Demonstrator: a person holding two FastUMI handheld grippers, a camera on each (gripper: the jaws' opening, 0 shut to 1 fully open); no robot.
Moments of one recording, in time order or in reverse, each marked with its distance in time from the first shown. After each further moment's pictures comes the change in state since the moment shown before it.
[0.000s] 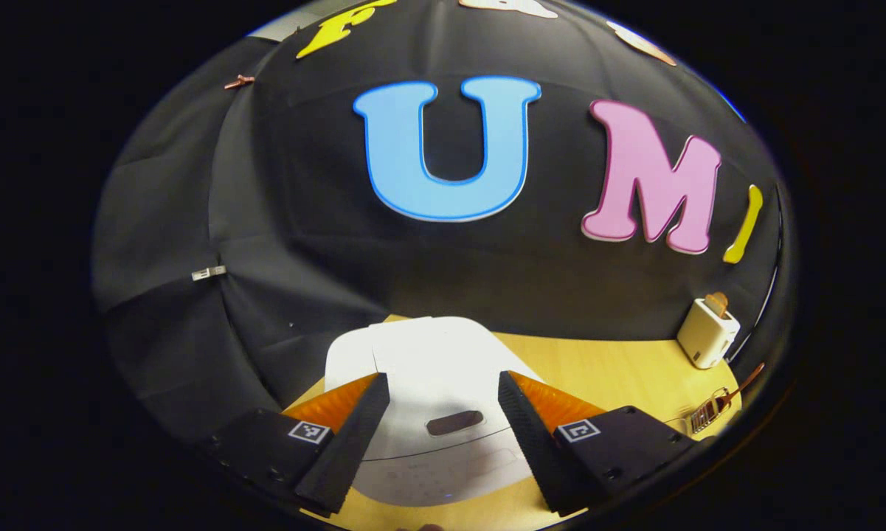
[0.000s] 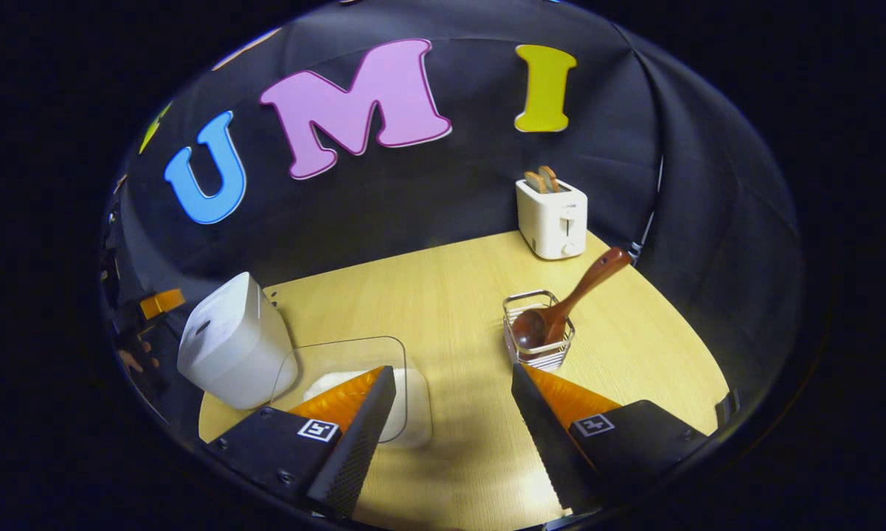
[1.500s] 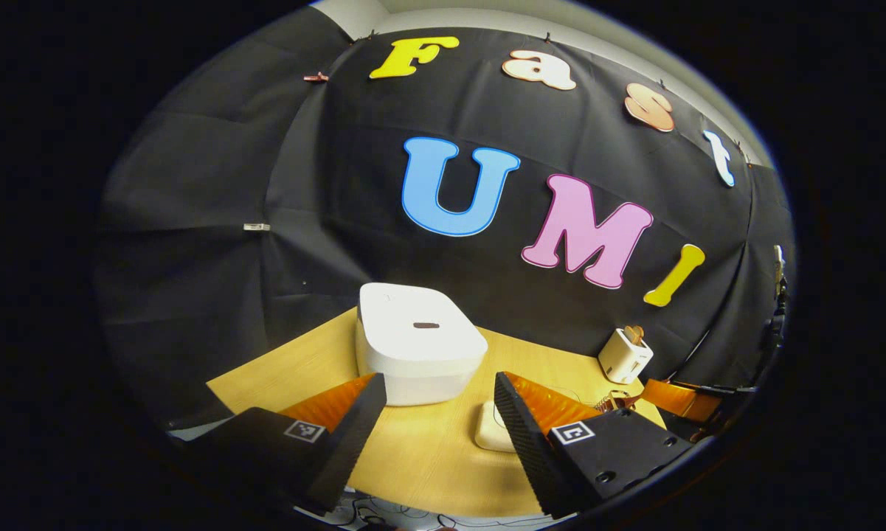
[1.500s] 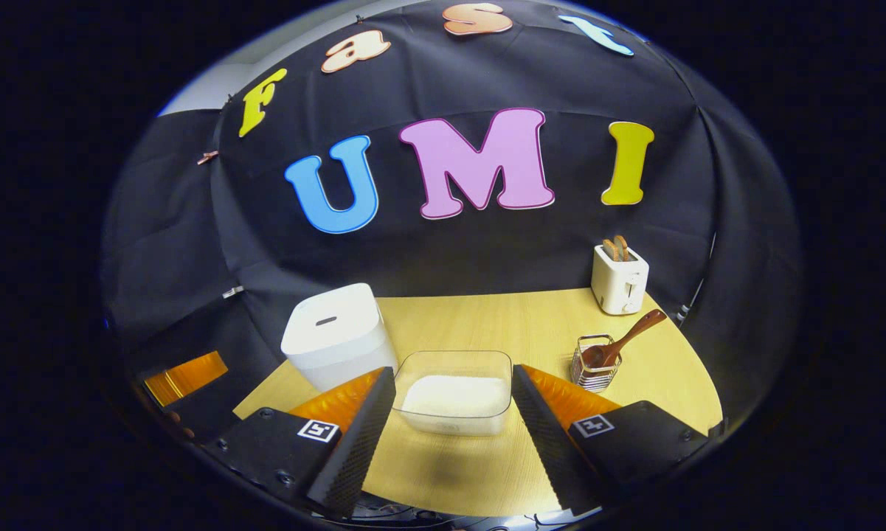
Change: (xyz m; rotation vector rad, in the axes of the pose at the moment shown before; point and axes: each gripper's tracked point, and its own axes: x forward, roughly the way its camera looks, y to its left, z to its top) left arm -0.269 -0.036 -0.067 -0.208 -0.016 -0.040; right arm -0.152 0.093 0.005 -0.137 -0.163 0.299
